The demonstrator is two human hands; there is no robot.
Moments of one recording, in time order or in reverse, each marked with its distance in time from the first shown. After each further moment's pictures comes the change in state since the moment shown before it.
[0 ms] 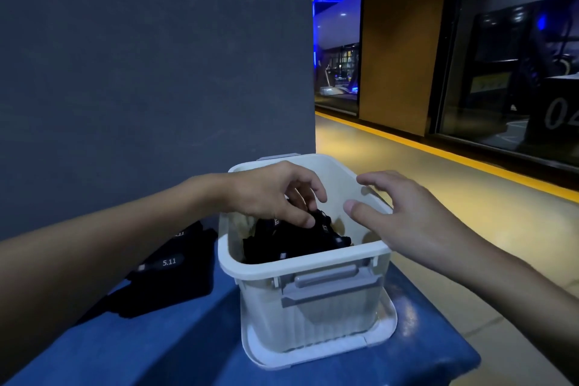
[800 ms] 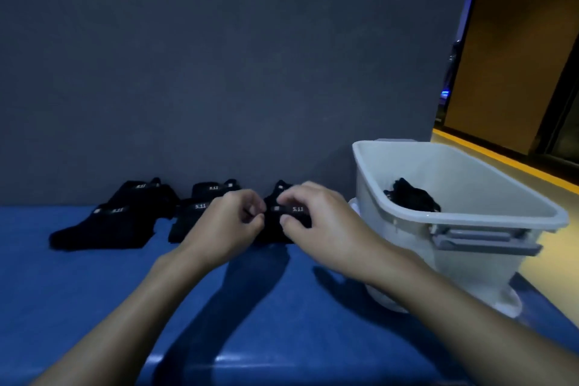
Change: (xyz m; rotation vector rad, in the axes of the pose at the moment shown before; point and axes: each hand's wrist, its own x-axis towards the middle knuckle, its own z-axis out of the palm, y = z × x) left_hand -0.239 -0.105 0.046 0.156 0.848 -0.447; right_hand -0.036 -0.157 0.167 0.132 -0.275 -0.495
